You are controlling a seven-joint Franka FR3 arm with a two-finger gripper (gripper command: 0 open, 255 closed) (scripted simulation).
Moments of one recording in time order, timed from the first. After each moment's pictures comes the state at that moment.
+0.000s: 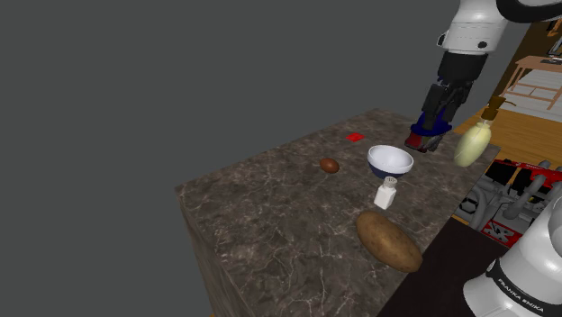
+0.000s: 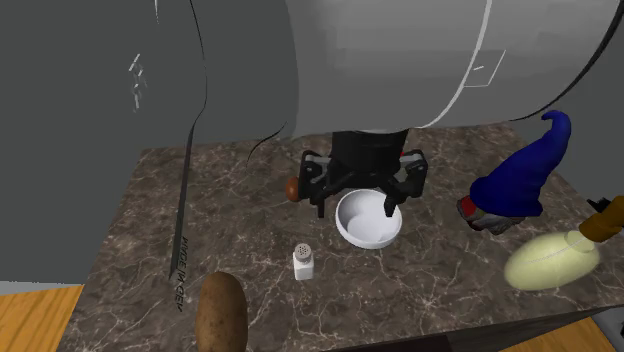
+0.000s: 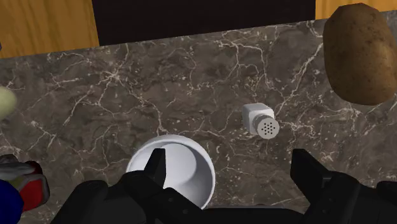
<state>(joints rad) -0.02 -0.81 0.00 -2.45 0.00 1.61 0.07</state>
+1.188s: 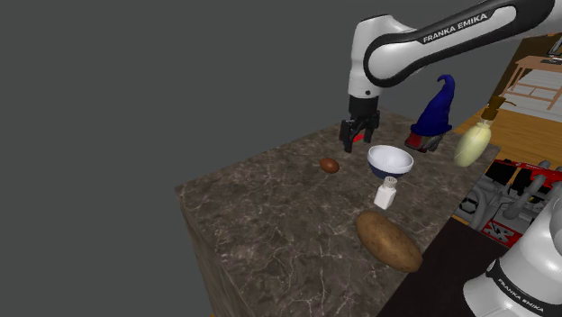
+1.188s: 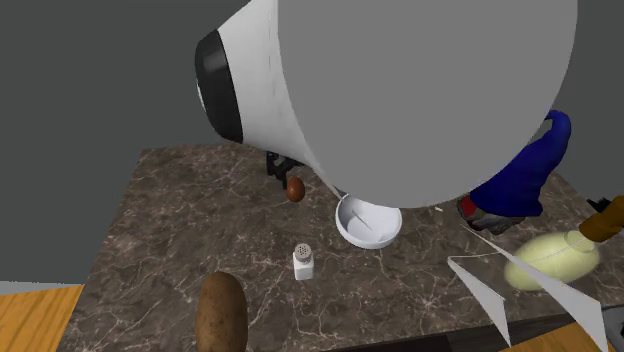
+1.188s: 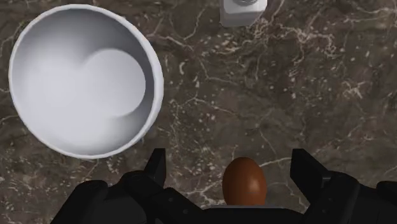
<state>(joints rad) 0.01 -0.18 0.10 -2.26 -0.02 1.98 0.16</state>
